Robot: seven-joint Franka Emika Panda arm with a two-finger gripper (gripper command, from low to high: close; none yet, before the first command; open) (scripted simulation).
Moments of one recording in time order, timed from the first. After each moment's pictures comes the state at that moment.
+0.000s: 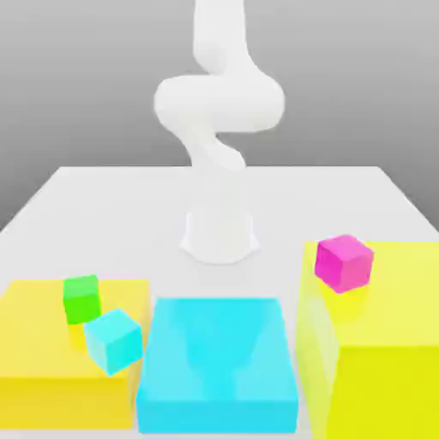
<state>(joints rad) 0.00 -0.78 -0.05 -2.30 0.01 2.31 0.77</state>
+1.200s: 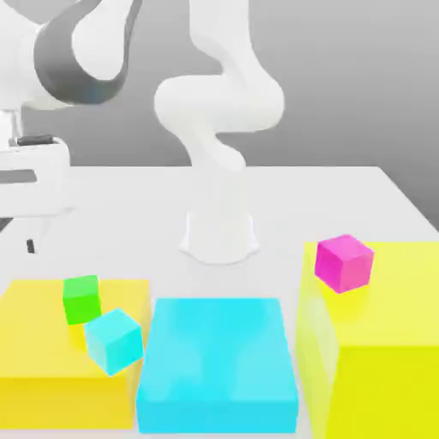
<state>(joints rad) 0.02 -0.11 -0.67 -2.51 0.23 2.57 0.14</state>
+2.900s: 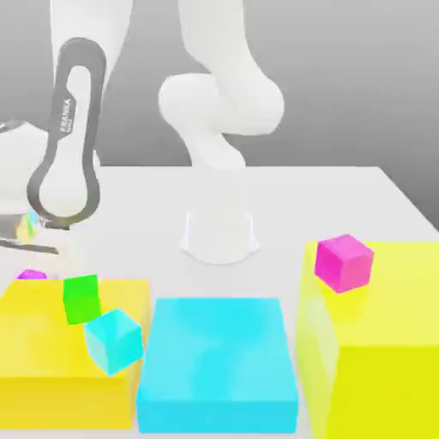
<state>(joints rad) -0.30 0.18 -0.59 -2.71 0.38 2.85 -0.23</state>
